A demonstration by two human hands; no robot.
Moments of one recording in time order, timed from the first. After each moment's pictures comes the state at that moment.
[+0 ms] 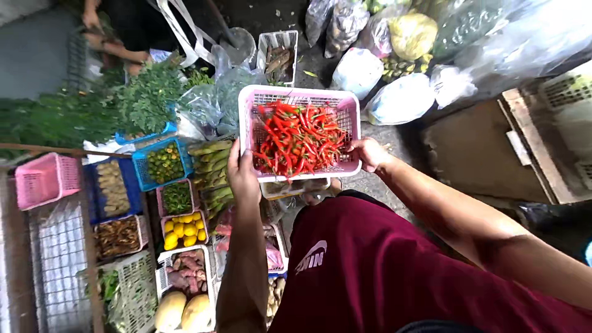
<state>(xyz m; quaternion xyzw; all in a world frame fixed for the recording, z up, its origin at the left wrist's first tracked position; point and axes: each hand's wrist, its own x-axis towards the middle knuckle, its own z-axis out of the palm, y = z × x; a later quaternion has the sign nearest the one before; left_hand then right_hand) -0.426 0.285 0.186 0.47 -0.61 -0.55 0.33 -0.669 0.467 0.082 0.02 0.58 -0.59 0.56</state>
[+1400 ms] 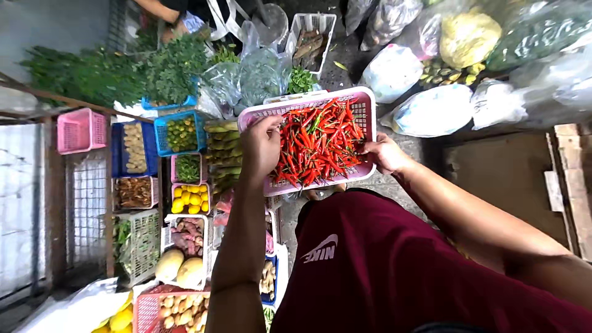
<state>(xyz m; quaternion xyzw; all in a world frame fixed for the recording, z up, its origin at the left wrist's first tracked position) -0.487 0.263 0.216 0.45 -0.83 -0.32 0.10 -0.714 0.462 0.094 -0.14 0.56 -0.56 0.59</state>
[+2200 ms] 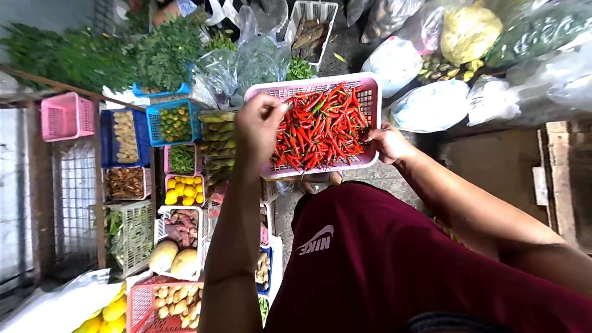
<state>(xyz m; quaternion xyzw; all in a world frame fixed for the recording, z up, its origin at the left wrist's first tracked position) -0.492 0.269 0.235 0.39 -0.80 -0.38 0.25 -0.725 0.462 0.082 -0.10 0.58 -0.57 0.58</state>
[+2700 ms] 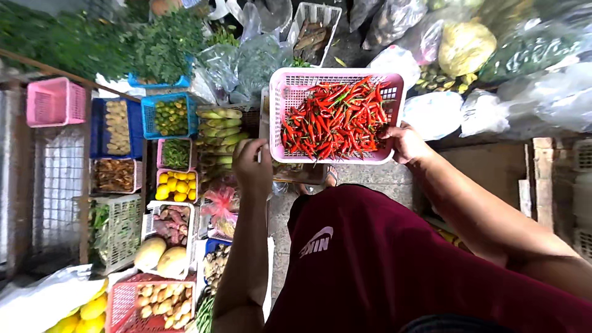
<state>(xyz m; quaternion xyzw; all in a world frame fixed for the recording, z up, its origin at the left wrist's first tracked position) -0.430 0.329 0.188 0.52 -0.79 -0.20 0.25 -0.756 0.471 0.081 -0.09 0.59 -0.58 0.55</state>
